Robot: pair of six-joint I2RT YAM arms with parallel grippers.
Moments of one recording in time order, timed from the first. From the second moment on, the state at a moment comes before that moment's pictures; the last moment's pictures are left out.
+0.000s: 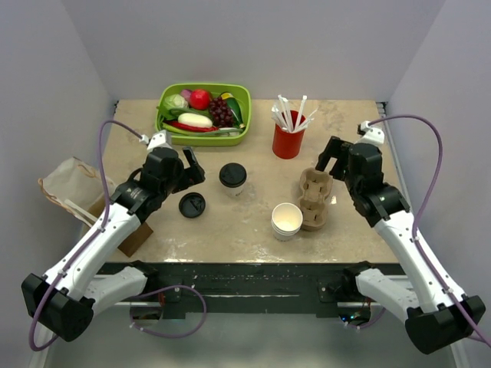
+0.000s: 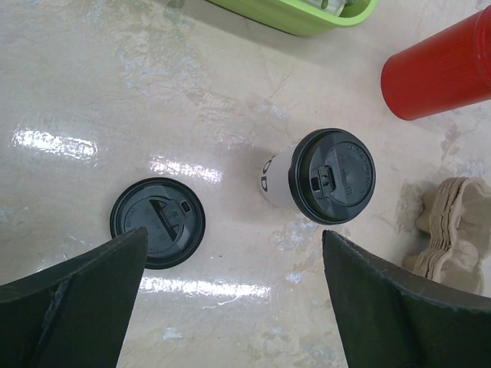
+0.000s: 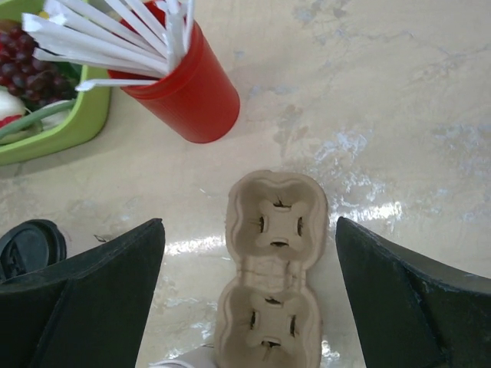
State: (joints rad) left arm -0.48 1.02 0.97 -0.59 -0.28 -0.70; right arm 0.33 0.94 0.97 -0.46 0.34 0.45
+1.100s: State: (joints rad) left arm -0.48 1.08 0.97 -0.62 -0.28 -0.67; right arm 0.39 1.44 0.95 -0.40 0.16 0.40
